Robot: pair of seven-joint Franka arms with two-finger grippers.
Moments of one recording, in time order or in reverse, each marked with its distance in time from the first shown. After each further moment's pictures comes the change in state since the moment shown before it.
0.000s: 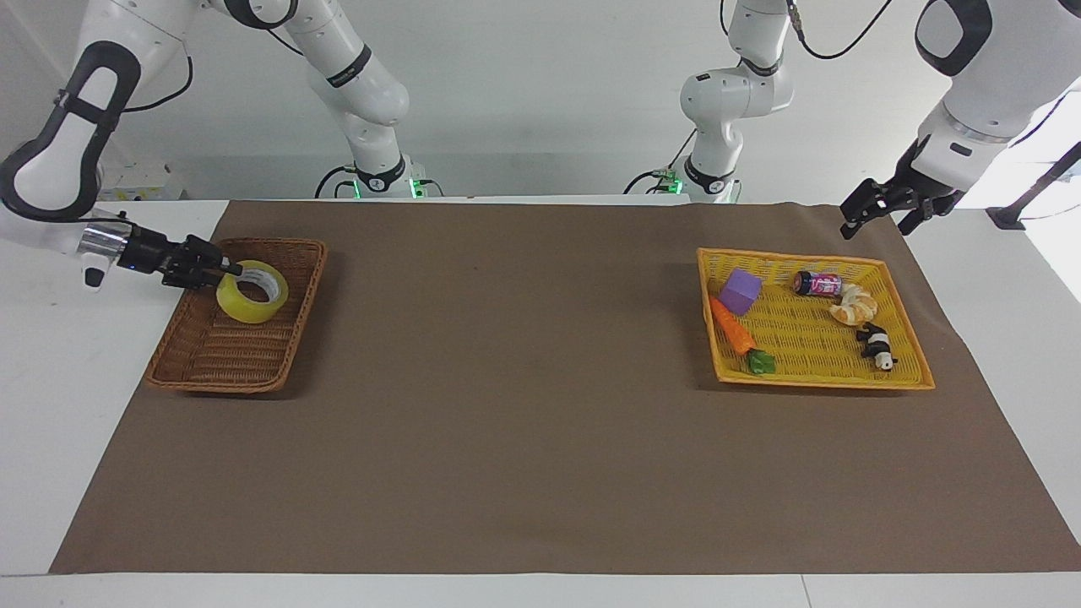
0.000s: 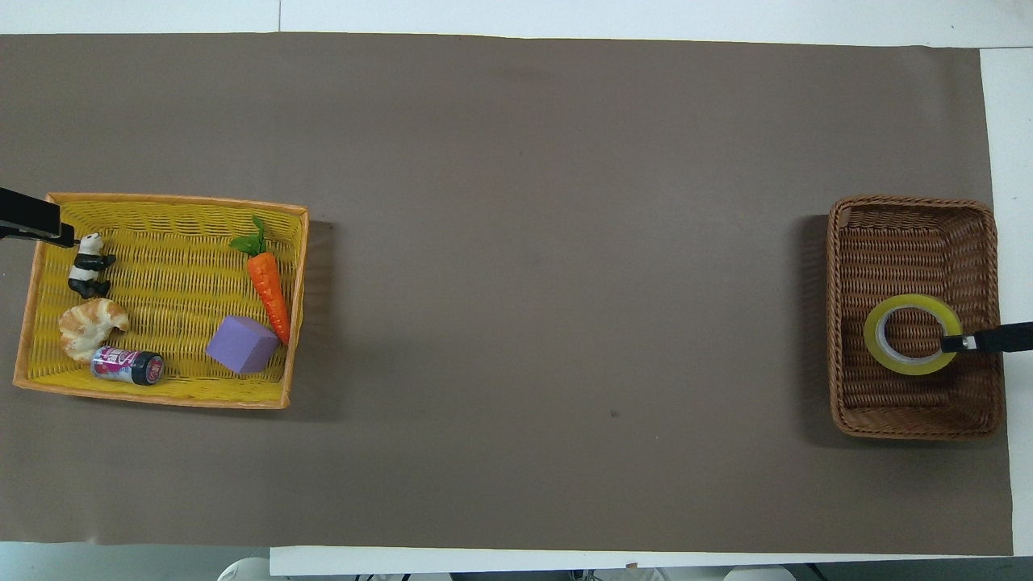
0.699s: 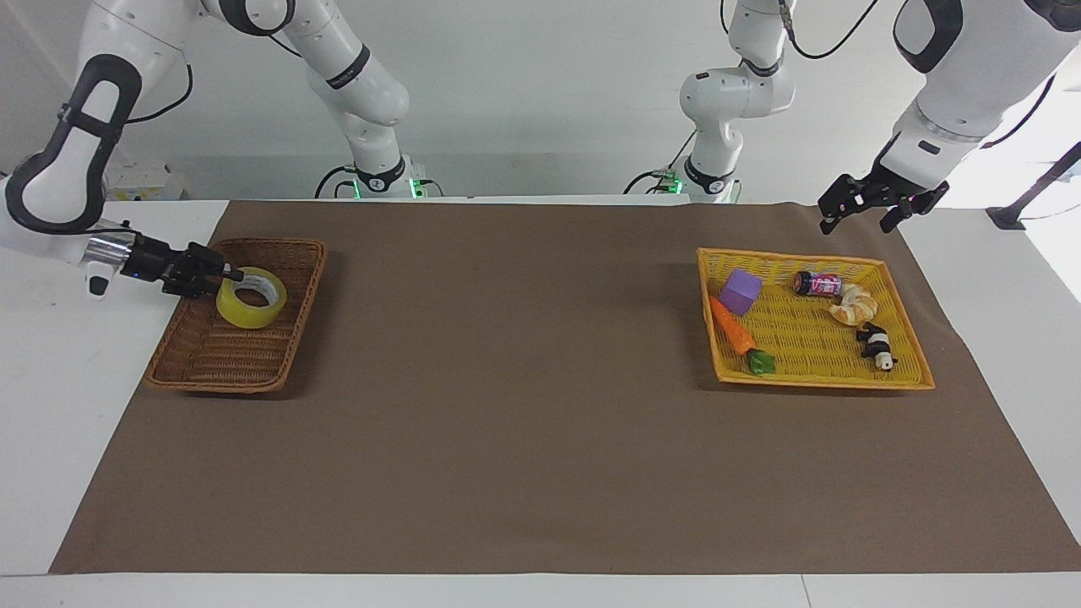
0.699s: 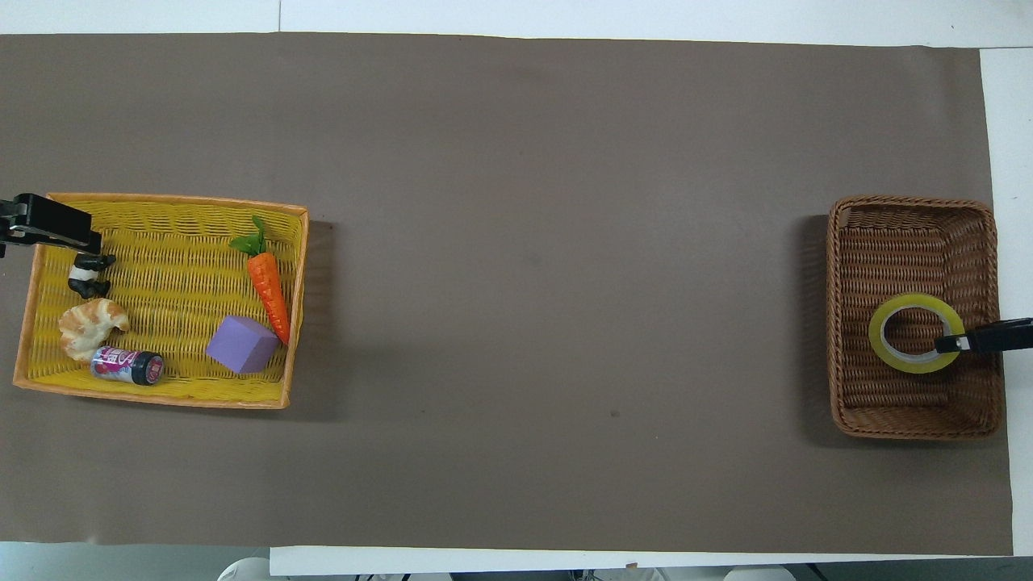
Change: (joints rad) left arm -0.032 0.009 -0.001 0.008 0.005 -0.016 0.000; right arm 0.009 0.032 0.010 0.009 -0.043 0.046 -0.071
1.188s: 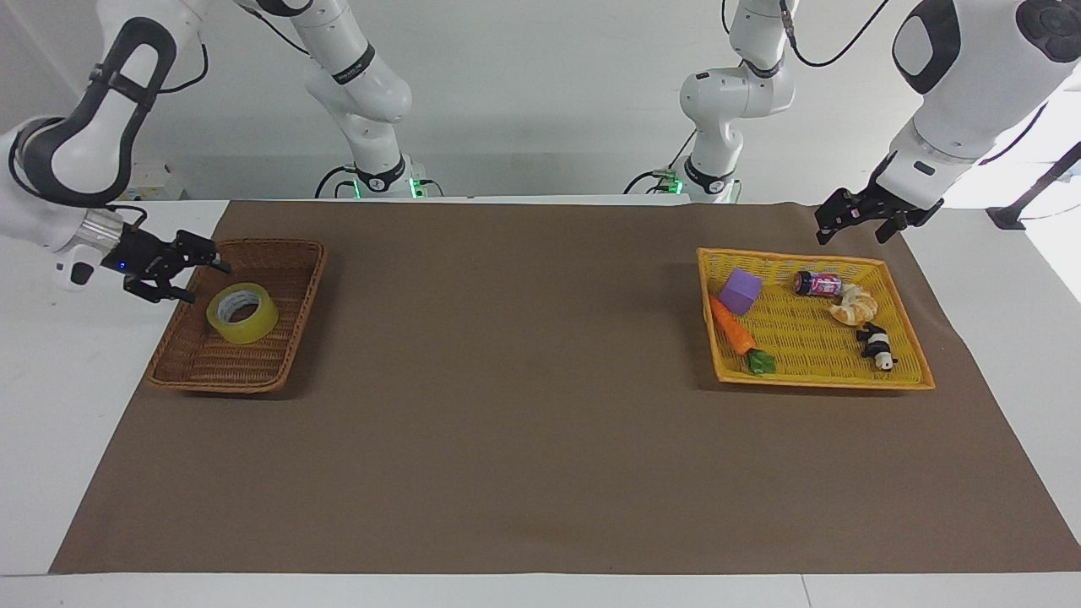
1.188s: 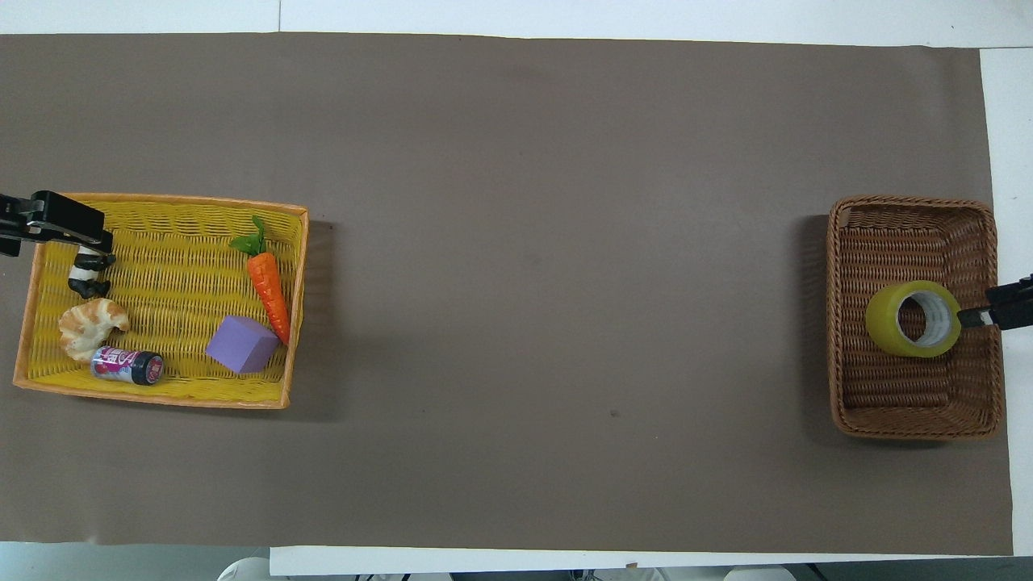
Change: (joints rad) left arm 0.000 0.033 0.001 0.005 0.000 0.000 0.000; right arm 0.184 -0.185 0.007 0.068 -0.195 0.071 0.022
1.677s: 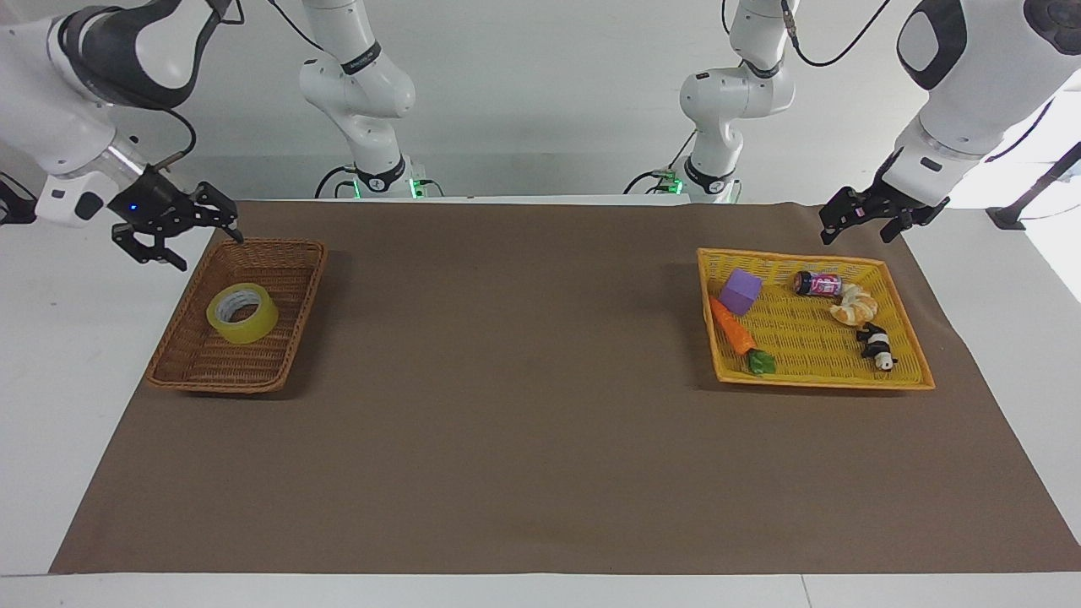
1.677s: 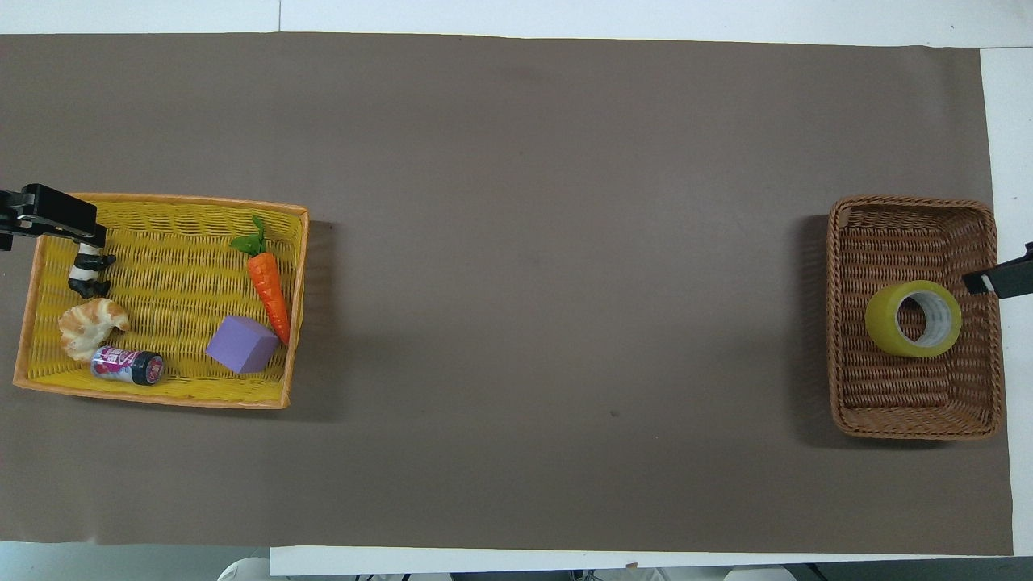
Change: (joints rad) left arm 0.001 0.001 0.003 0.017 0.000 0.000 0.000; right arm 0.247 -0.189 0.007 0.082 -0.186 -0.068 0.409
